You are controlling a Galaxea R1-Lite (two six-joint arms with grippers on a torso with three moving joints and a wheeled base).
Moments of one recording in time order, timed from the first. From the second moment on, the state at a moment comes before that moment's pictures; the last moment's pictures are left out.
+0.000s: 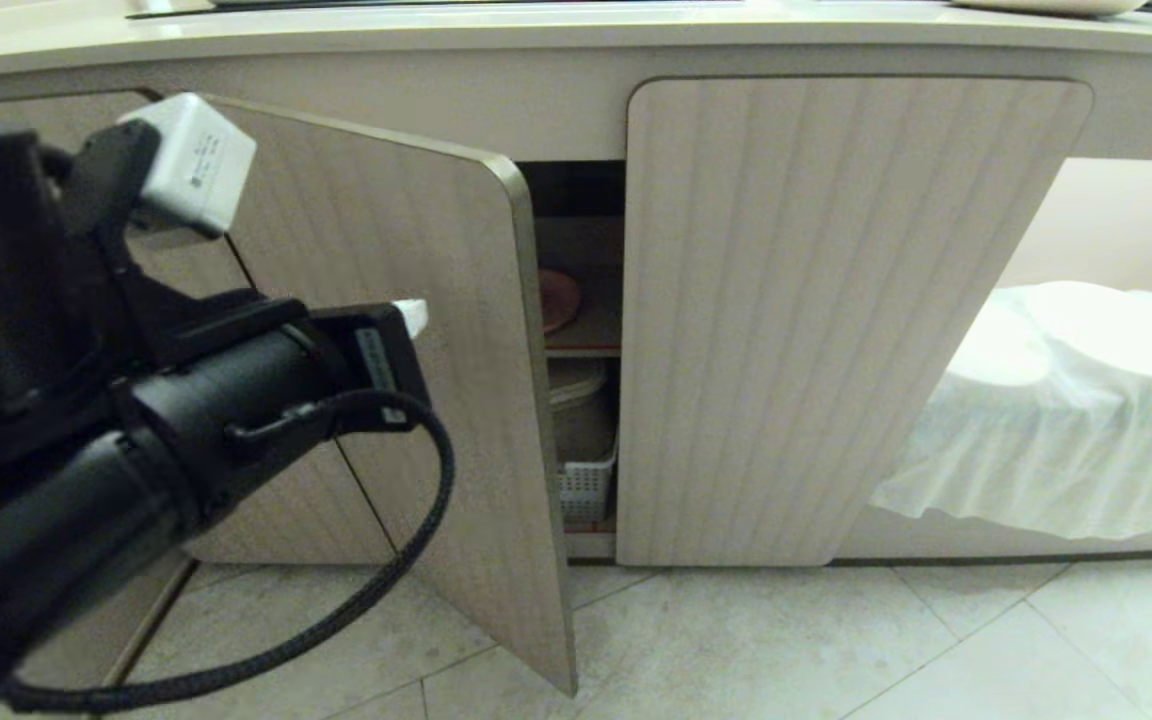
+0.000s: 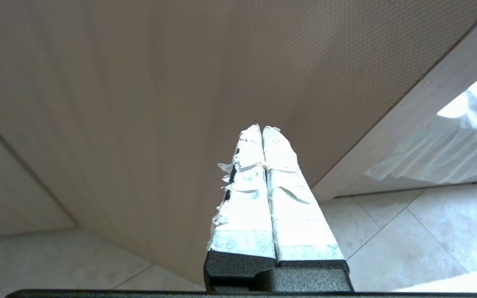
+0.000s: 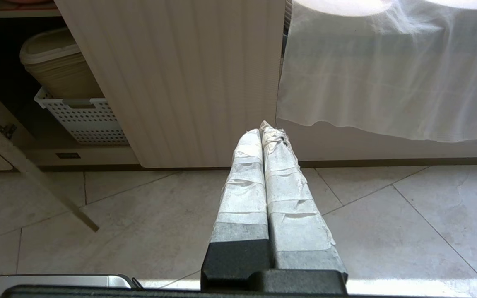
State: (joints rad) left arm -0.88 1.35 -0.90 -0.32 0.60 -0.29; right arm 0.00 0.00 0.00 0.00 -0.02 0.03
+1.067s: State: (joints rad) left arm -0.87 1.77 -1.36 -0.32 0.64 -0.27; right arm 0.00 0.00 0.00 0.00 -0.02 0.03
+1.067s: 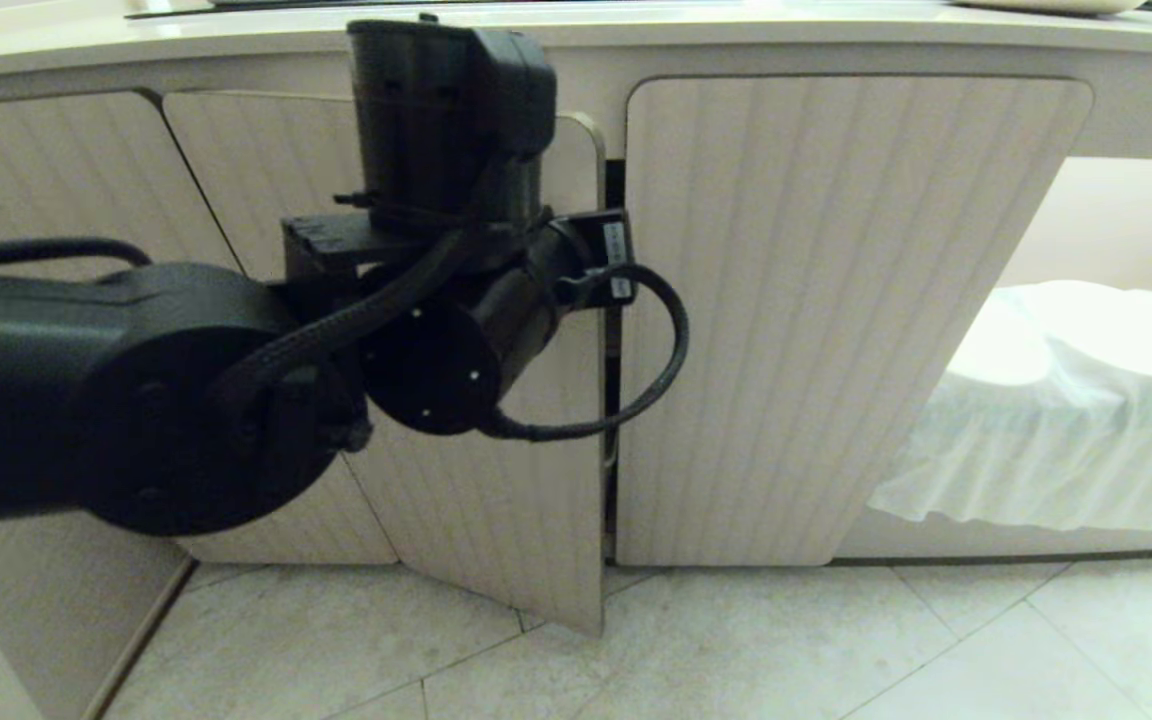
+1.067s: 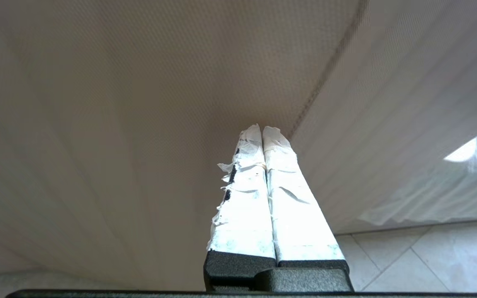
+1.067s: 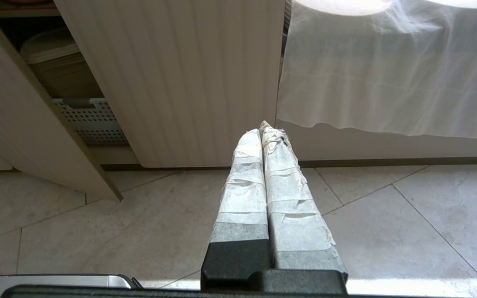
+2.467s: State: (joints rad) left arm -0.73 2.00 -1.68 -0.32 0.70 -0.20; right arm 0.00 0.00 0.00 0.00 -0.02 0.03
